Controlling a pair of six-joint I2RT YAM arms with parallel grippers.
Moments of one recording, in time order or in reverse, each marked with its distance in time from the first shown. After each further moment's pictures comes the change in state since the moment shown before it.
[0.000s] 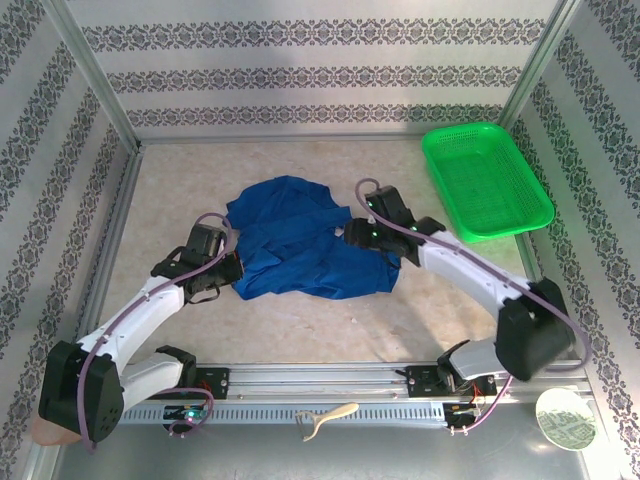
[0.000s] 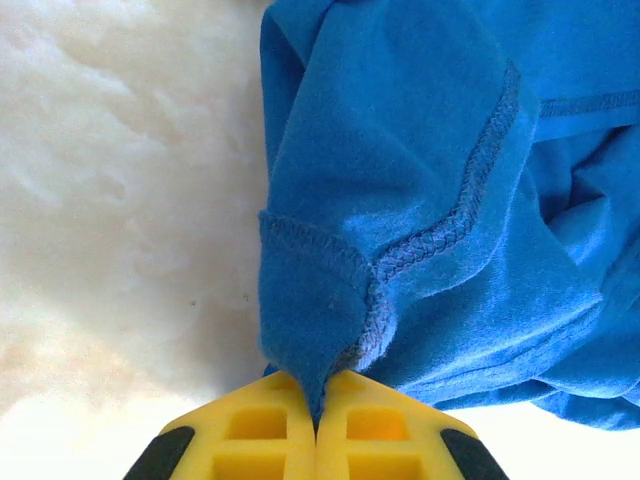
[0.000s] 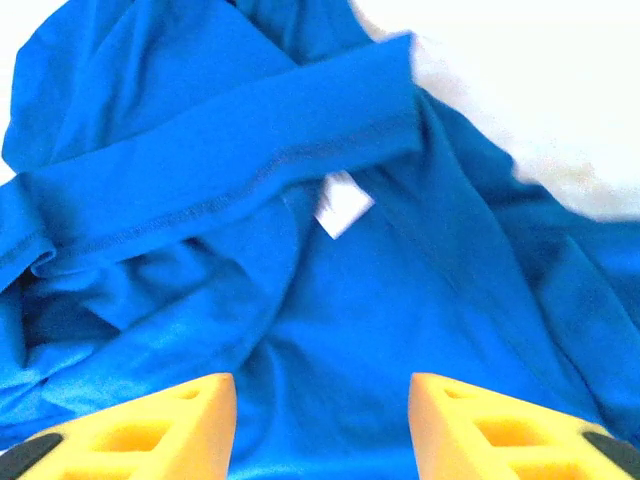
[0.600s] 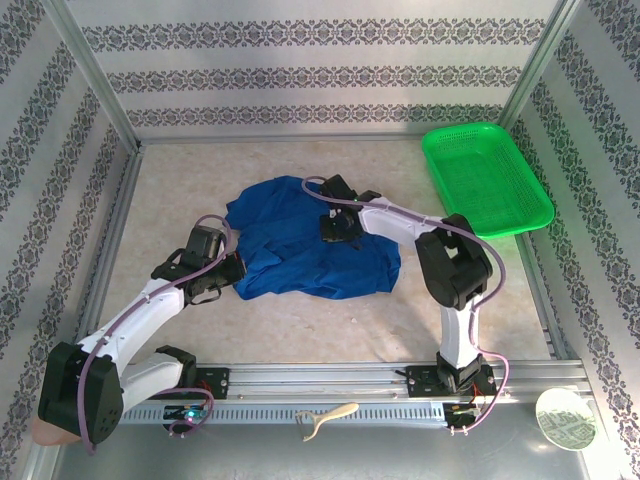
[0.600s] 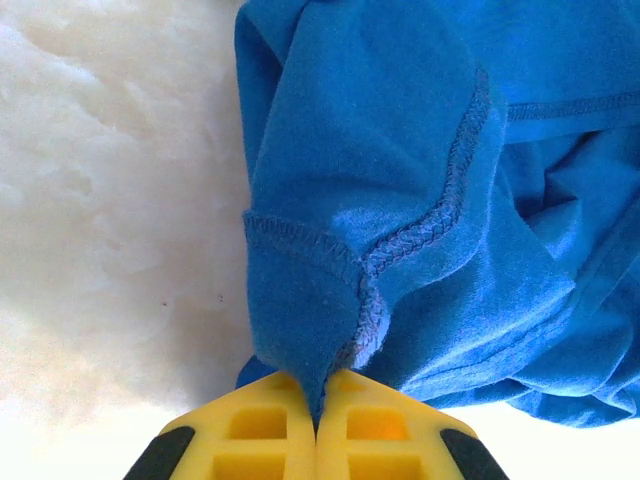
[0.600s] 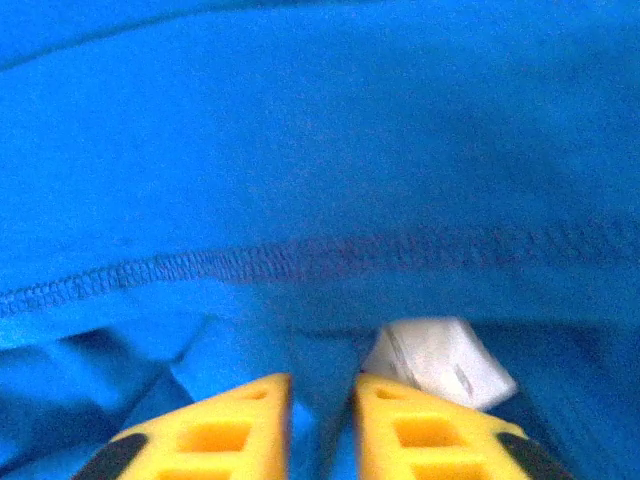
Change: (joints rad) left arm 0.000 -0.009 -0.022 0.045 0.031 -0.027; right arm 0.049 0.529 0.383 -0.118 0.045 -0.084
